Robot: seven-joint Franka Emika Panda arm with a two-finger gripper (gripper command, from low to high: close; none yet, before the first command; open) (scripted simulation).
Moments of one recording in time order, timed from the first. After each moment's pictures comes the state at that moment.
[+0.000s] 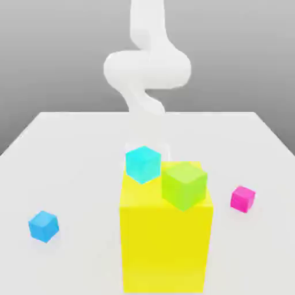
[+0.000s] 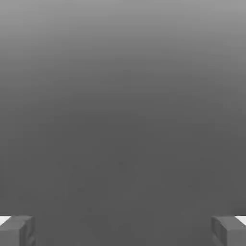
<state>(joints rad) 0.03 -0.71 -0.08 -2.33 0.05 2.34 0.74</state>
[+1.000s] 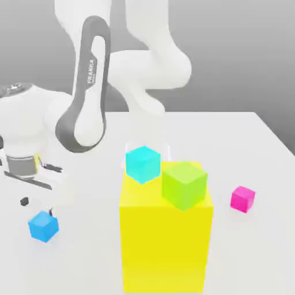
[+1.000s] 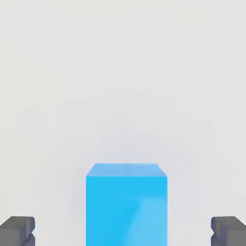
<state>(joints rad) -0.10 0.24 -0.49 -2.65 0.40 2.86 0.26</state>
